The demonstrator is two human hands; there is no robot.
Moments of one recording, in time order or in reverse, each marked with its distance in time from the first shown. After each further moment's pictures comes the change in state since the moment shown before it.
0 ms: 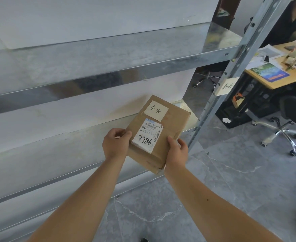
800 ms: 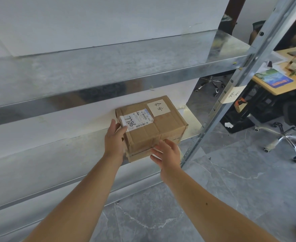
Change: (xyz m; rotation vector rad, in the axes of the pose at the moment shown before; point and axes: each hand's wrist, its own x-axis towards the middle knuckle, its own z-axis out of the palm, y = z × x) left_hand 0.033 0.021 -0.002 -0.284 -0.165 -0.018; right_hand -0.002 0.002 0.034 -0.054 -0.190 0.067
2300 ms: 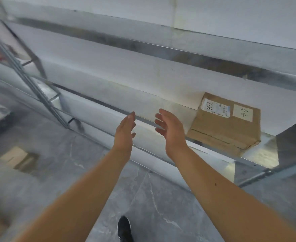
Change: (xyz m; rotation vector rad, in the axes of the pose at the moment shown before) left_hand -0.254 -0.029 -0.101 -0.277 0.683 0.092; right_hand -0.151 0.038 0.023 -0.473 -0.965 -0.107
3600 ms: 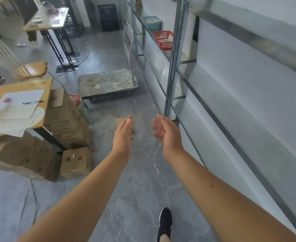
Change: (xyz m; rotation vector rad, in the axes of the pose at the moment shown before) left_hand 0.171 0.086 -0.511 -0.184 0.774 0.087; right_hand 0.045 0.185 0.579 -0.232 -0.773 0.280
